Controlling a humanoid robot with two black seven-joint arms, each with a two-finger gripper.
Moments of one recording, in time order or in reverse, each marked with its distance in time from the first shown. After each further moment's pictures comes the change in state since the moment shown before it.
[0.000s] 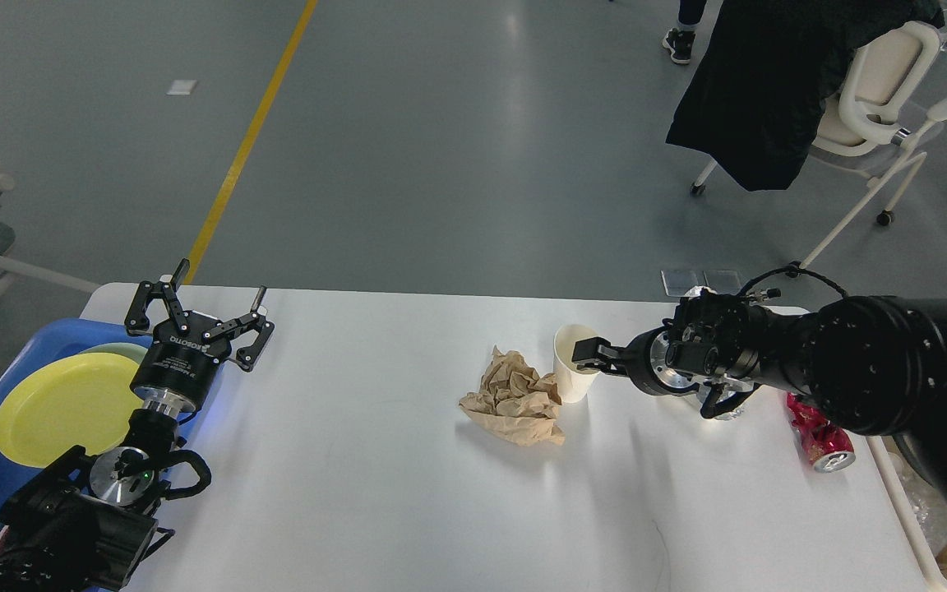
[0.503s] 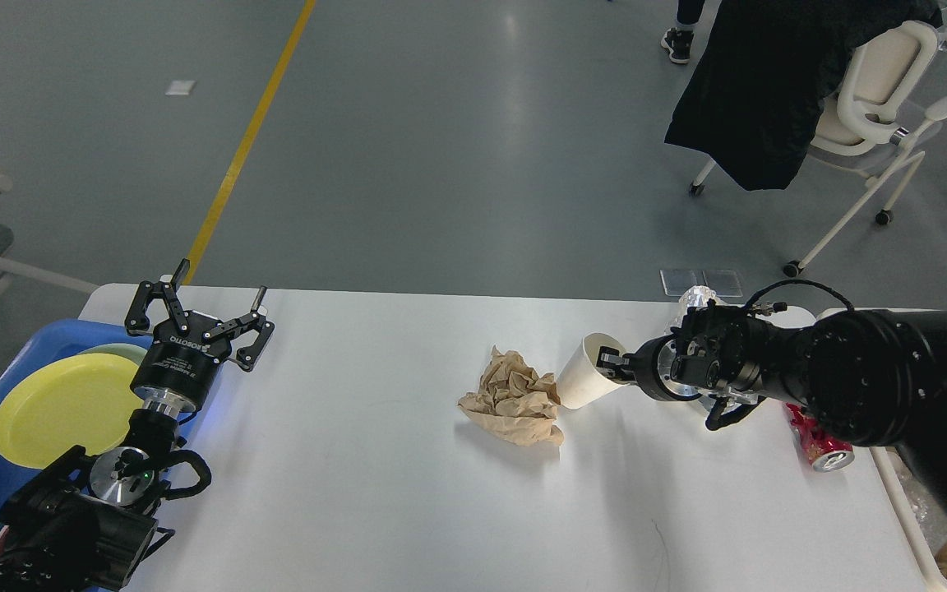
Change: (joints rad) left arm 0.000 0.000 0.001 0.000 0.000 0.000 0.000; right arm -0.012 0.001 -0.037 0.000 0.006 -0.023 0.004
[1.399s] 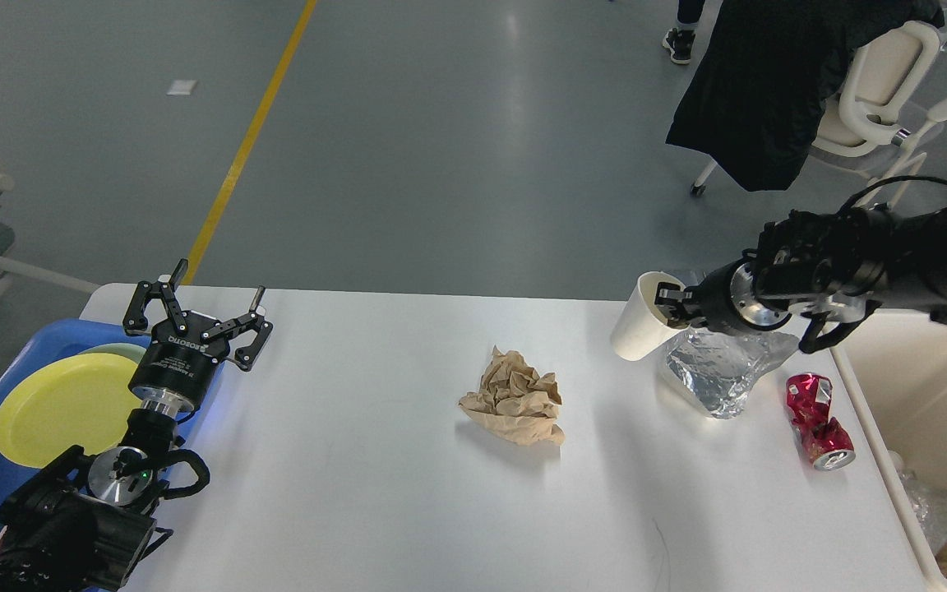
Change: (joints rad) left arm 0.000 0.003 -0.001 0.000 0.000 0.000 0.000; right arm 0.397 -0.220 0.020 0.381 -0.140 0.055 0.003
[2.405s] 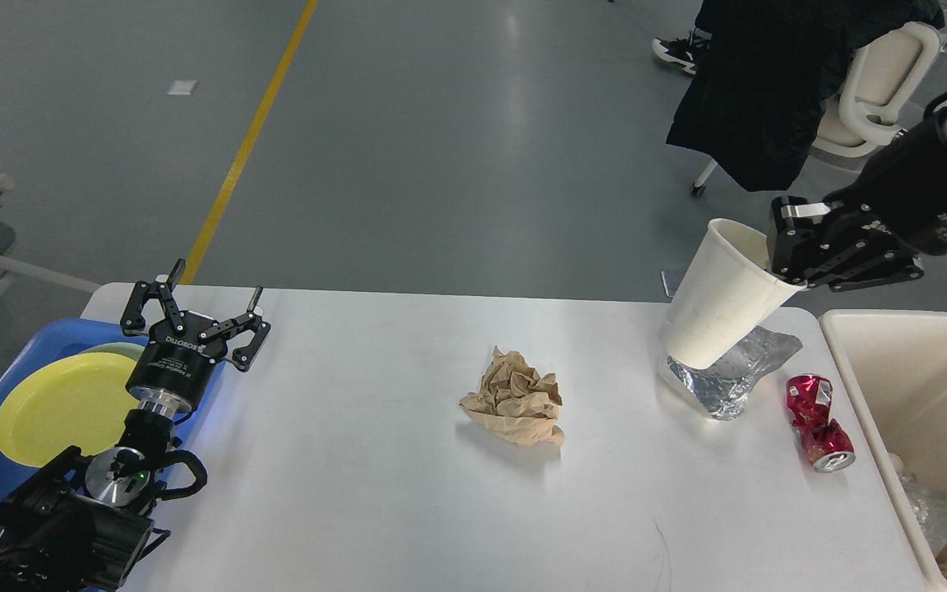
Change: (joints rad) left arm 0.002 0.005 0.000 0.000 0.000 0.000 0.000; right arm 0.738 -0.434 -0.007 0.411 -0.337 0.628 -0.009
